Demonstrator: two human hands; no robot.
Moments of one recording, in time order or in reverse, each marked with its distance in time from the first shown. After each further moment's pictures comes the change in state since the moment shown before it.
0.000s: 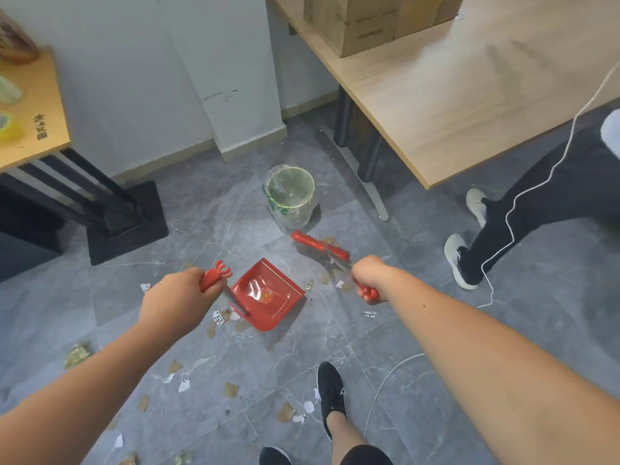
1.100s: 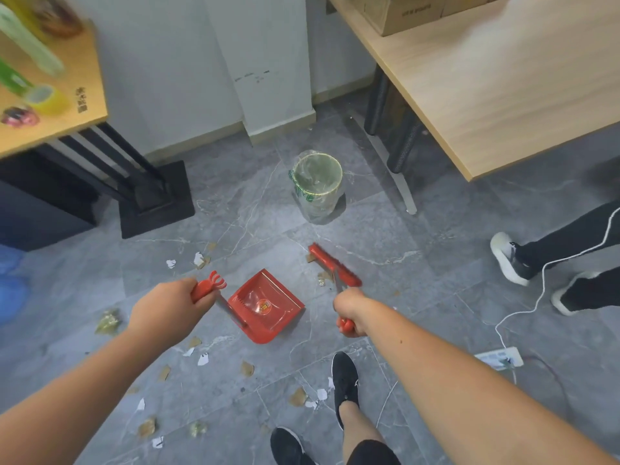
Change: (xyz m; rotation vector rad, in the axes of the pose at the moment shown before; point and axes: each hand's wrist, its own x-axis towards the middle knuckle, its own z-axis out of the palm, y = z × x) left_hand -0.023 -0.054 0.015 0.043 -0.090 -0.084; right_hand 0.000 0.035 0.103 0.002 -0.121 0.108
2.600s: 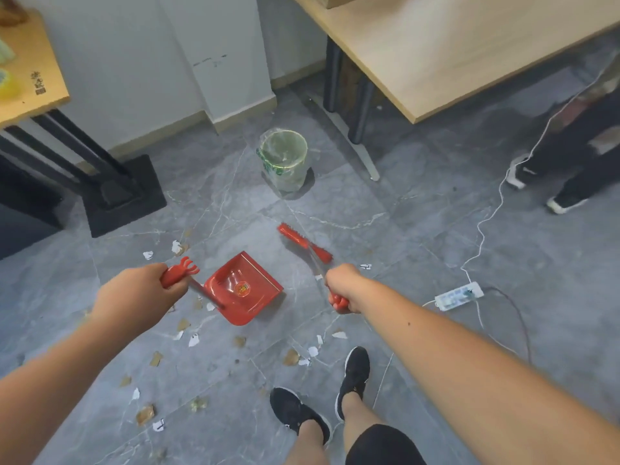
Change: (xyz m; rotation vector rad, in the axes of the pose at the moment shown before) left_hand -0.114 -0.059 0.014 0.074 0.045 0.036; right_hand -0.088 0.118 0.040 0.196 0.037 -0.101
